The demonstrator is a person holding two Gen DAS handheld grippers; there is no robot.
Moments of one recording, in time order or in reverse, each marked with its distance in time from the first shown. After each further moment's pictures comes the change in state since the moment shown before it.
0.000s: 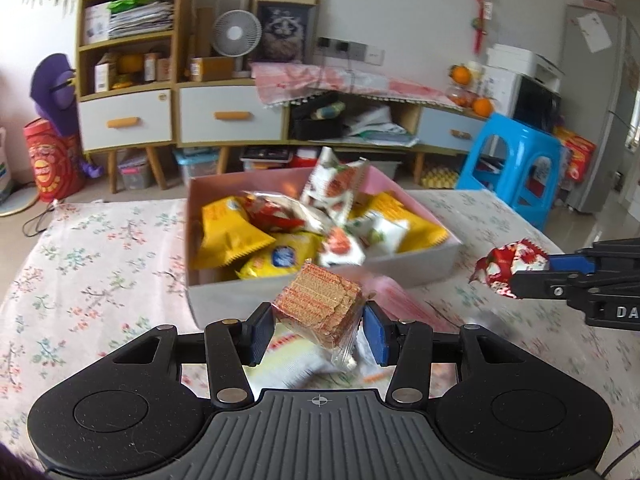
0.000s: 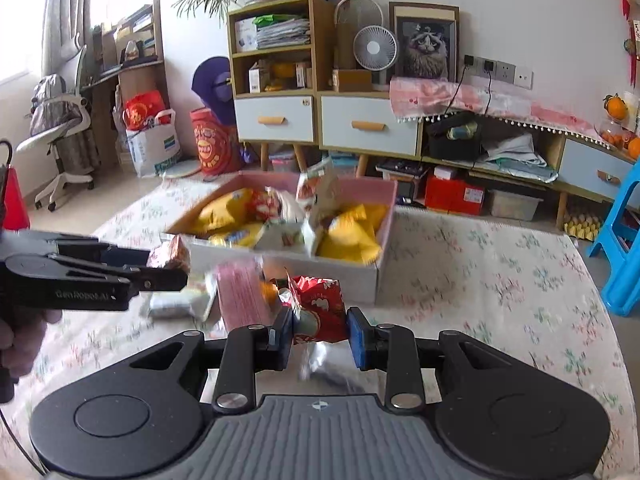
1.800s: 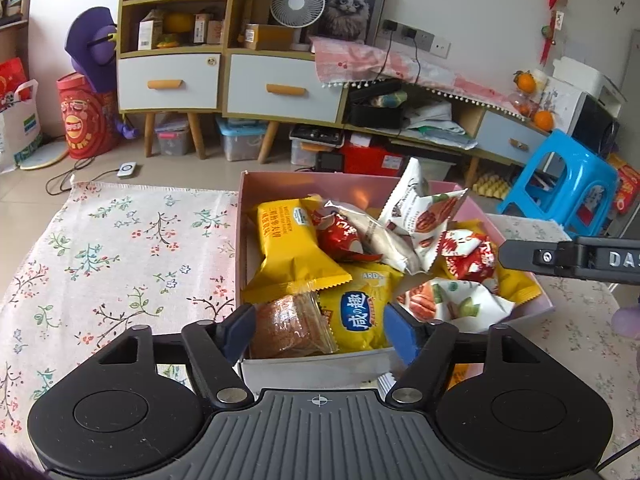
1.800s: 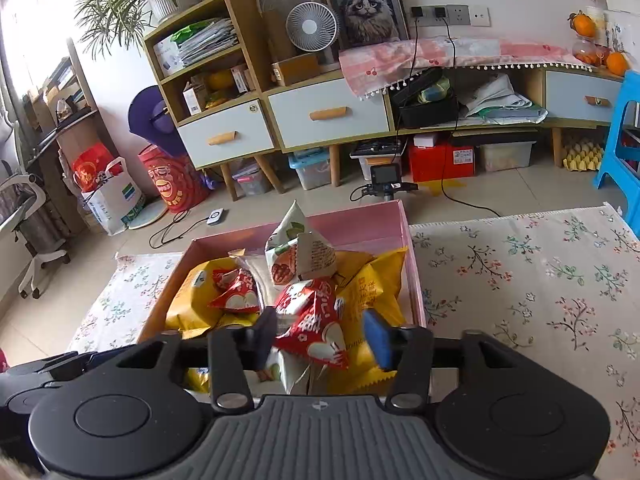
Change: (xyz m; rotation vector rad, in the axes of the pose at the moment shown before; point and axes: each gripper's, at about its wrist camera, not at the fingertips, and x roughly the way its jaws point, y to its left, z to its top) left arm 0.055 0.046 0.037 -0.135 0.071 0.078; right arm 0.092 -0.011 0.066 0.287 0.048 -0.024
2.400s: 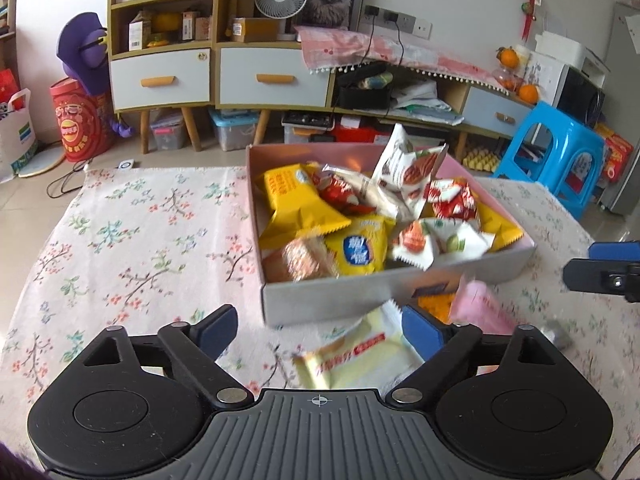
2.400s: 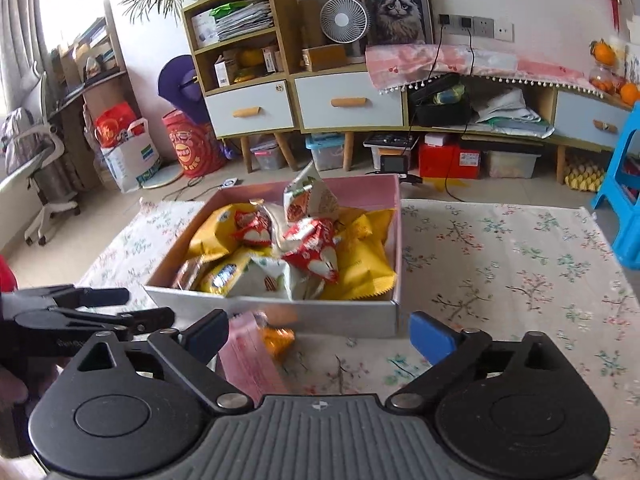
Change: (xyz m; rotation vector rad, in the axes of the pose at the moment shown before) left arm -0.030 0.005 -0.031 0.071 0.041 -0.001; right arm -0.054 -0.001 -0.035 -0.146 0.041 -0.004
